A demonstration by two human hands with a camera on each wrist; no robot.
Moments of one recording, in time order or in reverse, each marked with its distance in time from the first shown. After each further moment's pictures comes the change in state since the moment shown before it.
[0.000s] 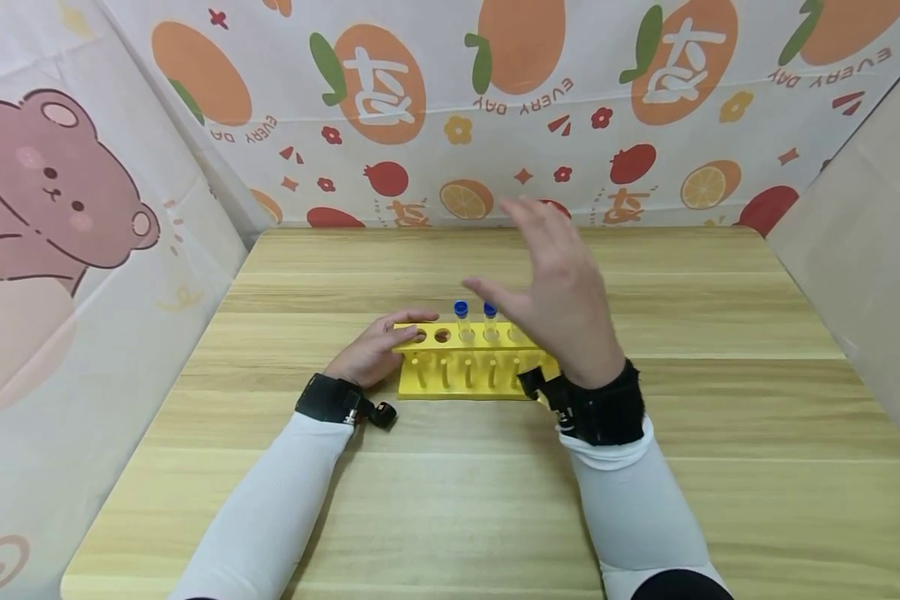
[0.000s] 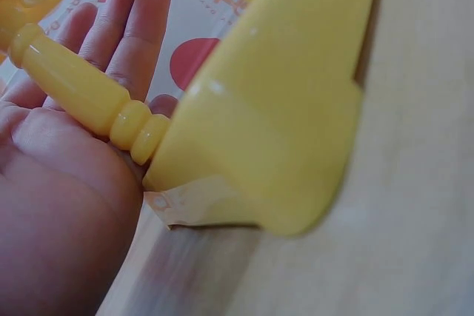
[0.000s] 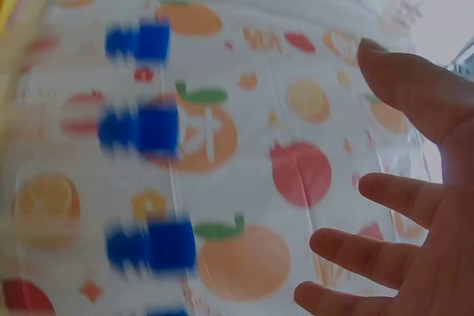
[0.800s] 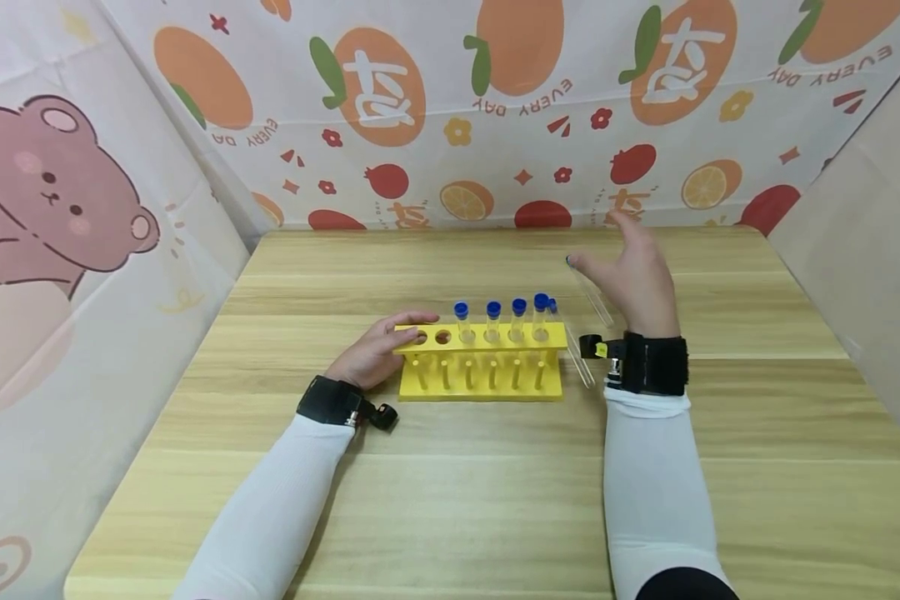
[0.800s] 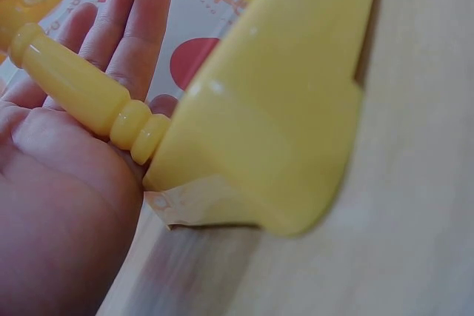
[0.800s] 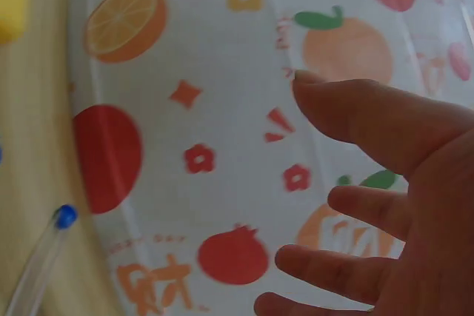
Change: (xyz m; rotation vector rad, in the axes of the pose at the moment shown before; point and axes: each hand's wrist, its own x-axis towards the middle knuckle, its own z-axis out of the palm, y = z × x) left_hand 0.000 -0.001 0.000 0.008 -0.003 0.011; right_hand 0.001 0.118 -0.020 0.005 -0.195 0.686
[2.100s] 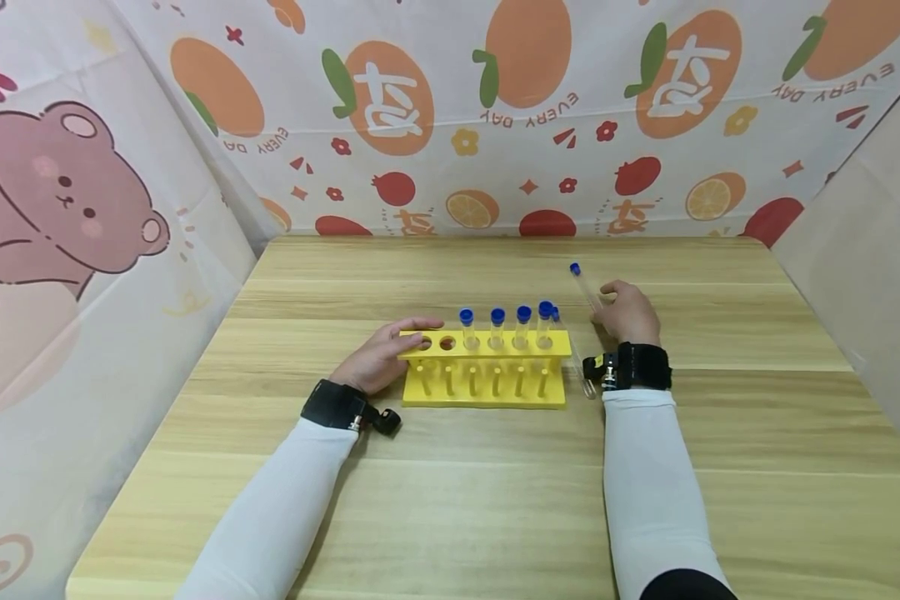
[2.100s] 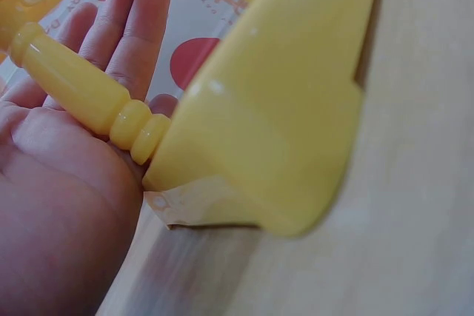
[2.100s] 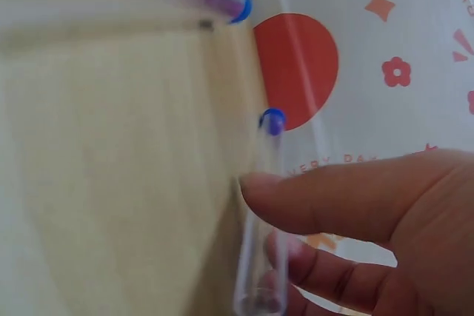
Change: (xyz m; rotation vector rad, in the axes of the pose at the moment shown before) left_hand -0.003 0.002 0.000 -0.015 -0.005 -0.006; right_hand 0.030 0.076 0.049 -0.123 -0.224 0.151
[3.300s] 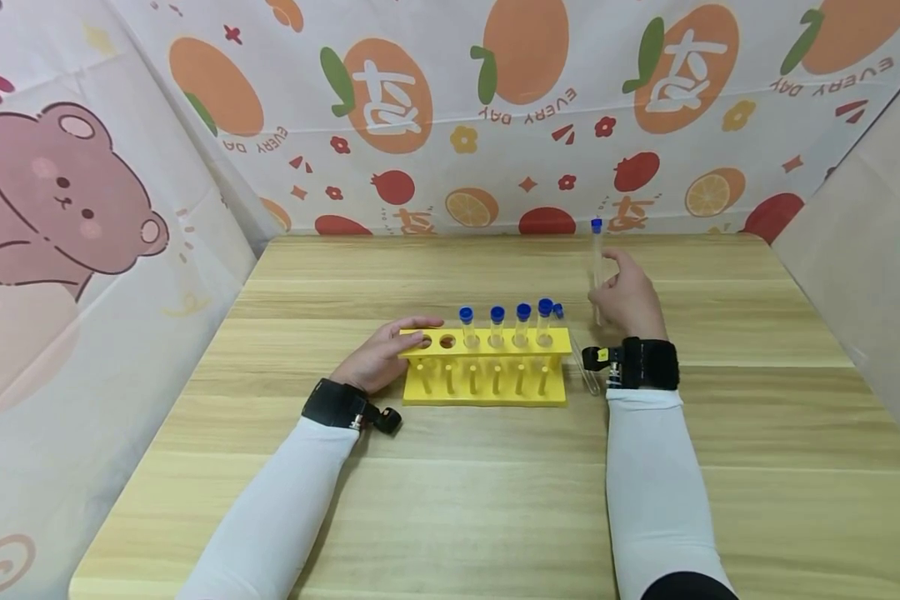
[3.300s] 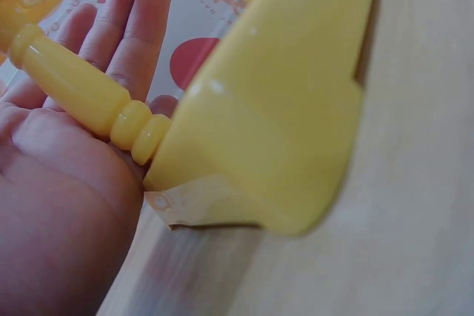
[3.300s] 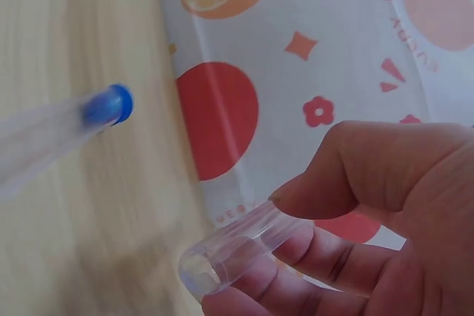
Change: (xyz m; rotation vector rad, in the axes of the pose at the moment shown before) left_hand 0.000 0.001 0.001 0.005 0.014 -0.003; right_hand -0.016 -0.024 -0.019 0.186 0.063 -0.094
